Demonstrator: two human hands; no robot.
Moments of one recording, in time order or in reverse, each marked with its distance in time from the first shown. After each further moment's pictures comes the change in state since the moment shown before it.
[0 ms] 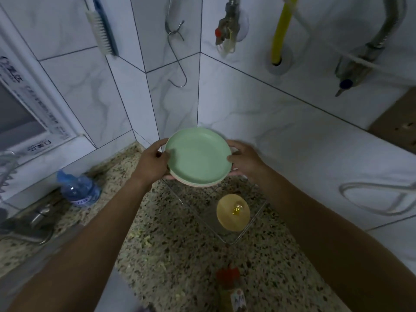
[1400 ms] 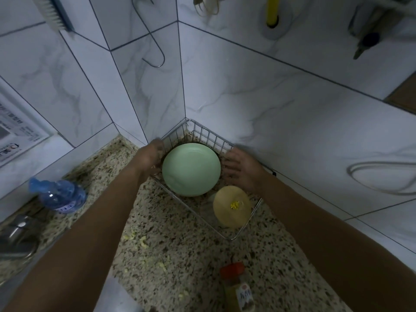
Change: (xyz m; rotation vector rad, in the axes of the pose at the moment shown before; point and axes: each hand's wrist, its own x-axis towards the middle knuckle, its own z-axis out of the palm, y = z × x) left_hand 0.062 -0.030 0.024 -0.101 -0.073 -0.402; right_hand 0.016 0.080 -0.003 0.496 -0.029 0.358
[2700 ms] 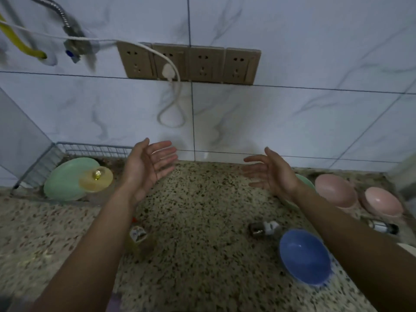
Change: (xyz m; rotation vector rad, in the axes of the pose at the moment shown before) left_hand -0.323 -0.064 0.248 -0.126 -0.758 0.207; right_hand -0.458 0.159 -0.310 0.054 0.398 -0.427
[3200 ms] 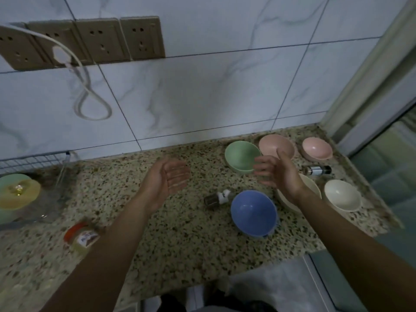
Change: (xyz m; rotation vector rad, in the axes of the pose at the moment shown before) left_hand -0.010 -0.138 0.136 0.178 -0.216 -0.334; right_hand -0.129 0.093 -0.128 0.179 0.413 0.028
